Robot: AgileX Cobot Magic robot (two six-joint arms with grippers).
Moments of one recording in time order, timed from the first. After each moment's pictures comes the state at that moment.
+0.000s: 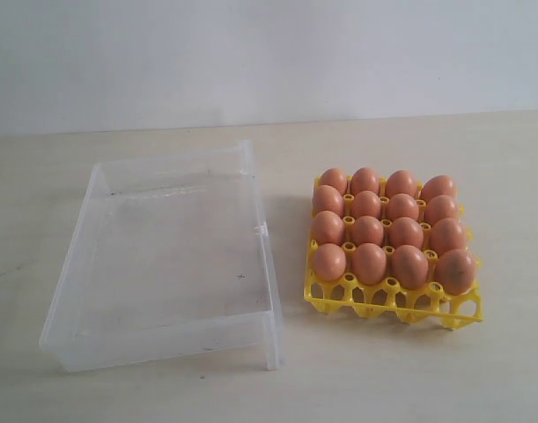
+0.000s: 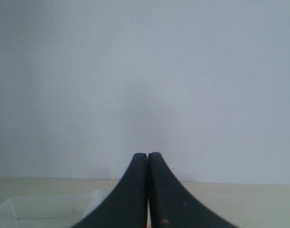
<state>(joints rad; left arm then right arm) -0.01 0.00 0.00 0.04 0.37 0.02 0.42 0.58 -0.23 0.34 -0.39 -0.24</state>
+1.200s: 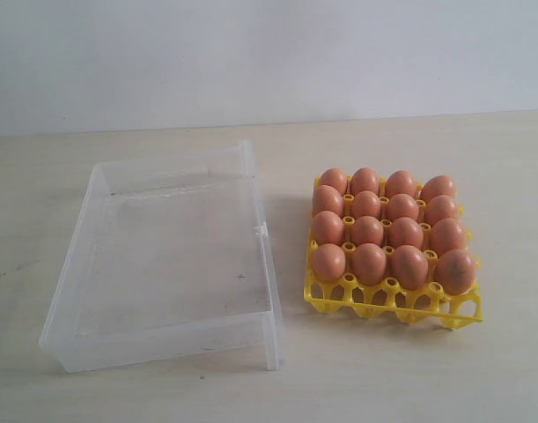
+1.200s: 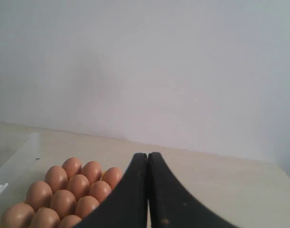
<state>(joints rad) -0.01 0.00 0.00 0.04 0.37 0.02 0.04 0.02 -0.22 0.34 0.30 -0.48</state>
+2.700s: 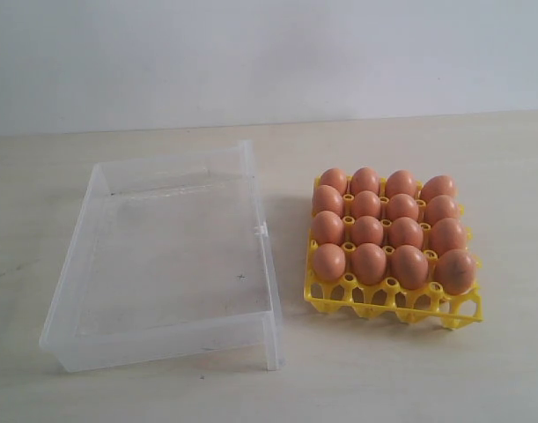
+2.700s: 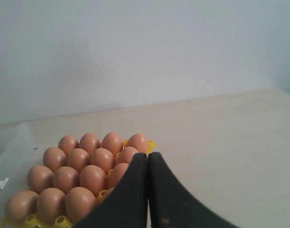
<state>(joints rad) -0.01 0.00 0.00 0.04 0.37 0.02 0.00 0.01 -0.10 0.12 0.30 -0.02</state>
